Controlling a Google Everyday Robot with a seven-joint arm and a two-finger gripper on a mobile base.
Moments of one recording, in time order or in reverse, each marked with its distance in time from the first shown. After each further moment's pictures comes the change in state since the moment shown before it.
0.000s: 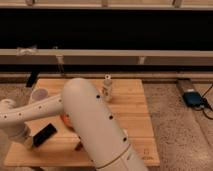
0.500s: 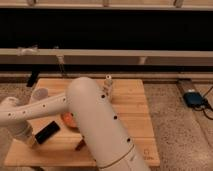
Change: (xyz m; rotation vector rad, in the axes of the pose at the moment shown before) arm -0.009 -0.004 -0.005 -0.026 0.012 0.028
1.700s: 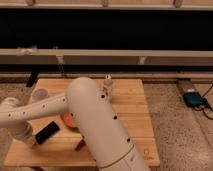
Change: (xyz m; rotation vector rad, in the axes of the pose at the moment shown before) arm -0.002 -0.006 0.003 0.003 -0.008 0.021
